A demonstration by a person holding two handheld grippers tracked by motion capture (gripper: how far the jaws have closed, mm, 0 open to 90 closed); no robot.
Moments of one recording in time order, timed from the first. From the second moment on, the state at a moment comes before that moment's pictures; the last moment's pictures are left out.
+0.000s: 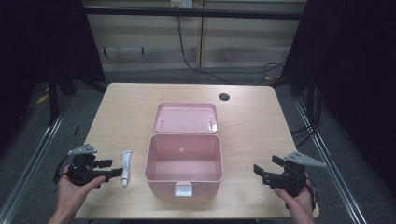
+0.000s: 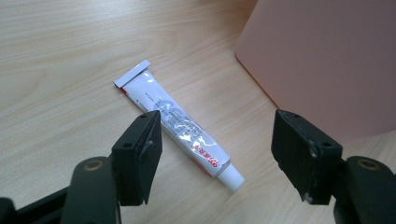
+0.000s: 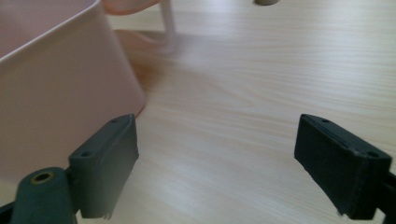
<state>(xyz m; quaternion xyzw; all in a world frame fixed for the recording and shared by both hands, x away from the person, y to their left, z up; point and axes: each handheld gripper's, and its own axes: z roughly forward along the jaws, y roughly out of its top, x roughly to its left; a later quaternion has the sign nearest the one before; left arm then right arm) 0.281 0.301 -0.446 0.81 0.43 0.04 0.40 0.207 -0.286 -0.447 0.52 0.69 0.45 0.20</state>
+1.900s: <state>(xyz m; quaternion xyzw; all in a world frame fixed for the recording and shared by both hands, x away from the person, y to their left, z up) 0.346 0.263 -0.449 0.86 0.46 -0.05 0.21 0.204 -0.280 -0.452 0.46 0.75 0.45 0.12</state>
